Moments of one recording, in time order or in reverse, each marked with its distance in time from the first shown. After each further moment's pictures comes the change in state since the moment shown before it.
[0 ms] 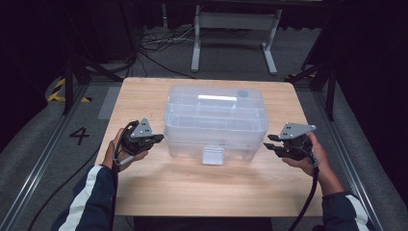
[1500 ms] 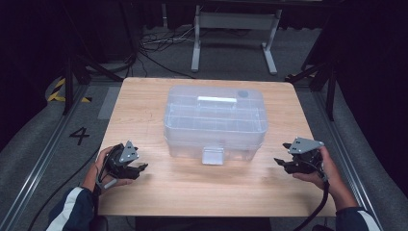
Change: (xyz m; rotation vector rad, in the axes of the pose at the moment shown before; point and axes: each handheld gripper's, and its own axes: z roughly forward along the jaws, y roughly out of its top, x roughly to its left) left arm -0.024 -0.075 -0.018 0.187 0.113 -0.025; right arm 0.006 -0.057 -0.005 0.085 -0.082 -0.008
